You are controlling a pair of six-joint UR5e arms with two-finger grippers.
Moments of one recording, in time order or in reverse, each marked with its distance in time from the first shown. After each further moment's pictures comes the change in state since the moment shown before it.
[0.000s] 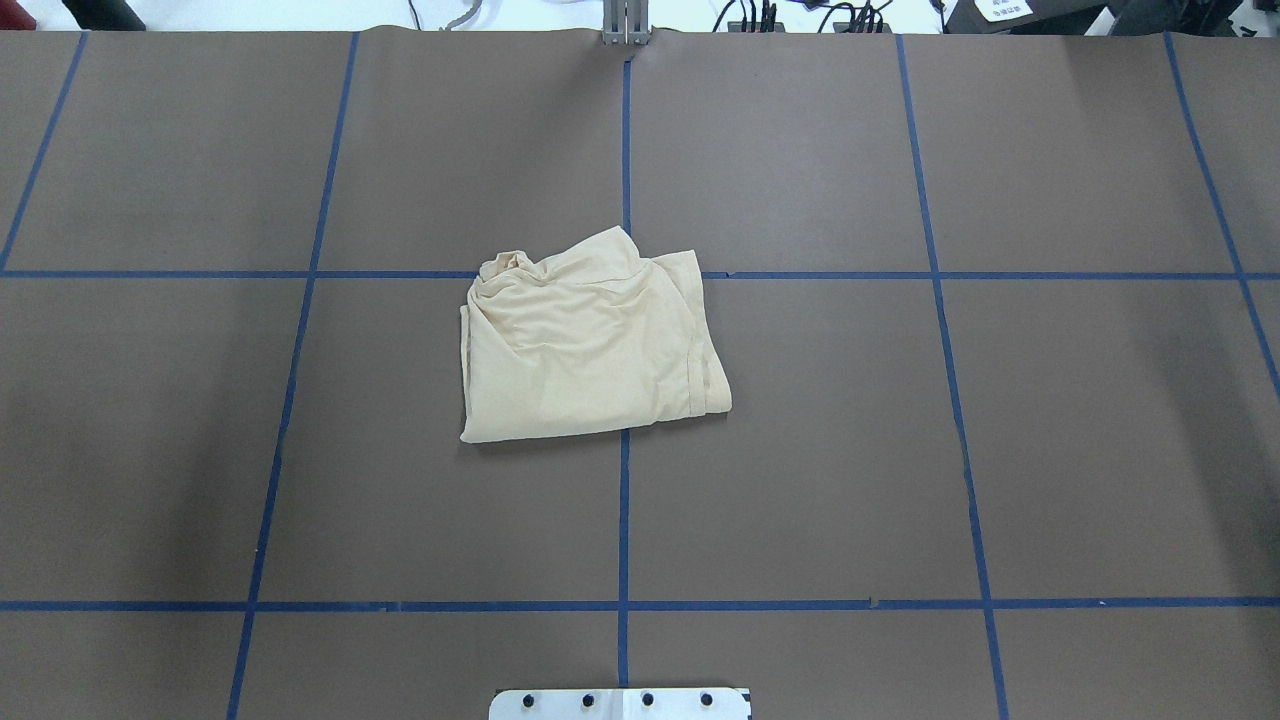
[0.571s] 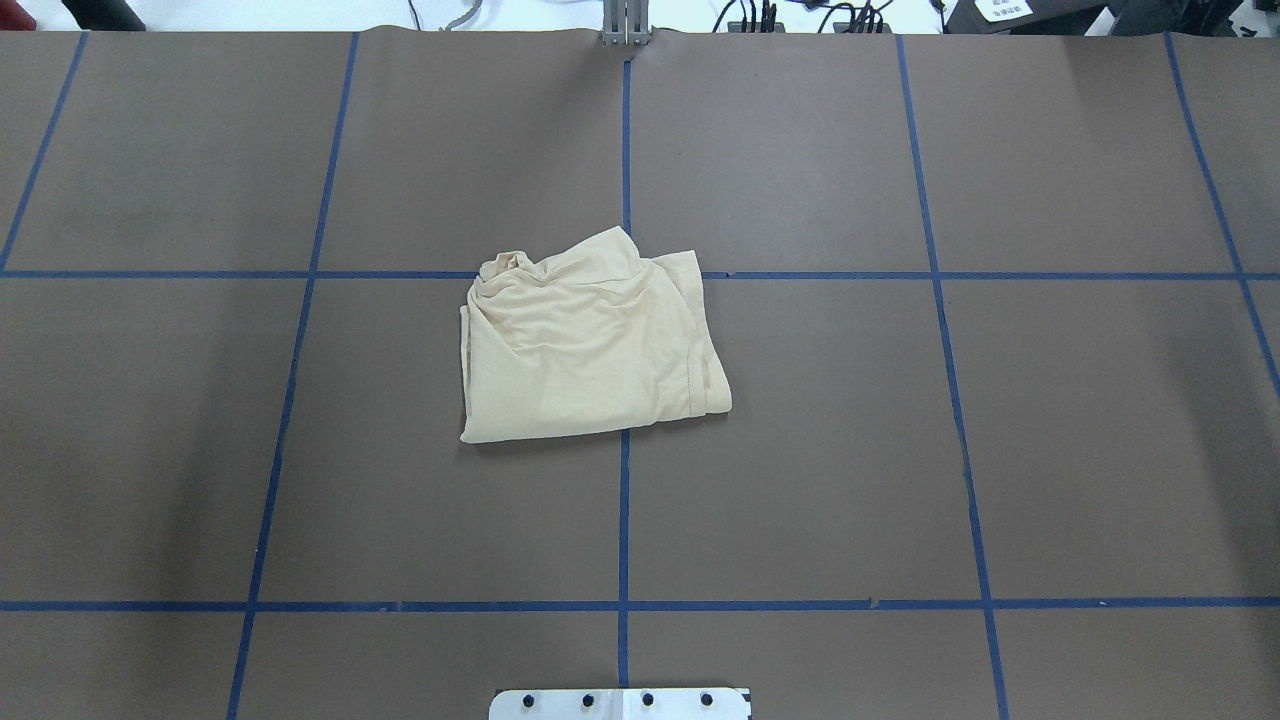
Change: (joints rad) left arm -0.025 0.015 0.000 0.009 -0.025 0.035; right arm 0.000 -0.016 -0.057 0.006 -0.004 -0.005
